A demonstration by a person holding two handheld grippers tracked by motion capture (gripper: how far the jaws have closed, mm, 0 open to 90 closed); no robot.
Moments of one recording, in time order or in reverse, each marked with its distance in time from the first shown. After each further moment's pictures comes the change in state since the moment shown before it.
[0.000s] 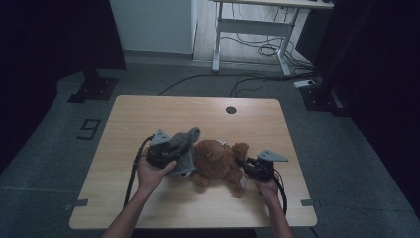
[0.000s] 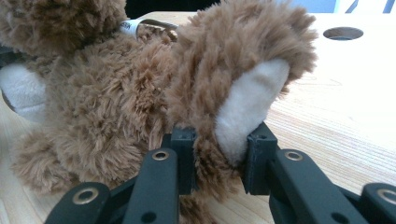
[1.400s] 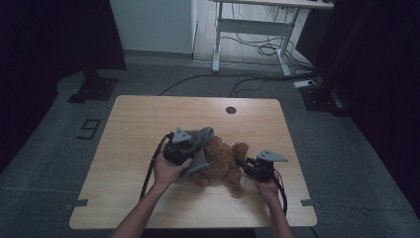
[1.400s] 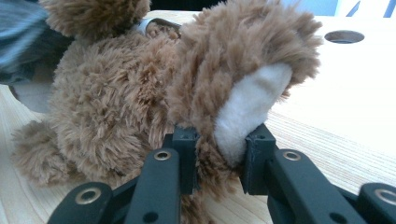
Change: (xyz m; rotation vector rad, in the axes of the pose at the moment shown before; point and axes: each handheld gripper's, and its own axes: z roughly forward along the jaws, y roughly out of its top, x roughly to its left) left arm -0.021 0.012 0.036 0.046 0.042 0.073; right arm 0.000 0.000 0.000 0.002 0.005 -0.022
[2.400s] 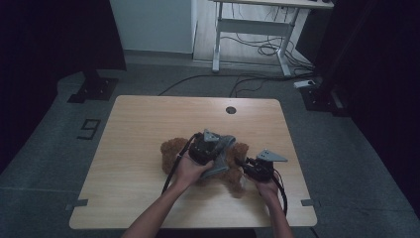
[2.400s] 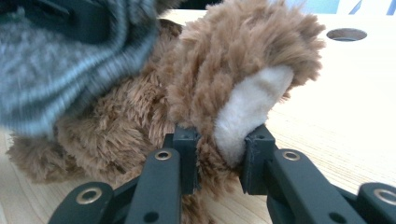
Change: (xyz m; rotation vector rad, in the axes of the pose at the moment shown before) left arm -0.021 0.015 0.052 0.172 0.035 0.040; right arm 0.000 -0.002 0.001 0.004 0.001 0.001
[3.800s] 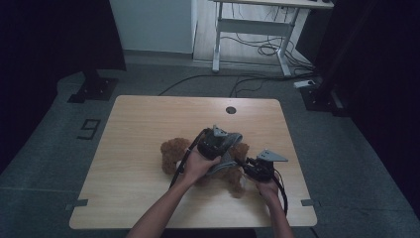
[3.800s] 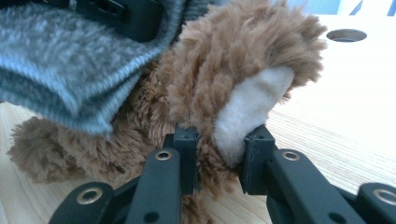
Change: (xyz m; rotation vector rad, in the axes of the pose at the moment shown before) left arm -0.008 0.020 0.024 0.018 -0.034 0.024; right arm -0.001 0.000 -0.001 -0.003 0.006 -0.004
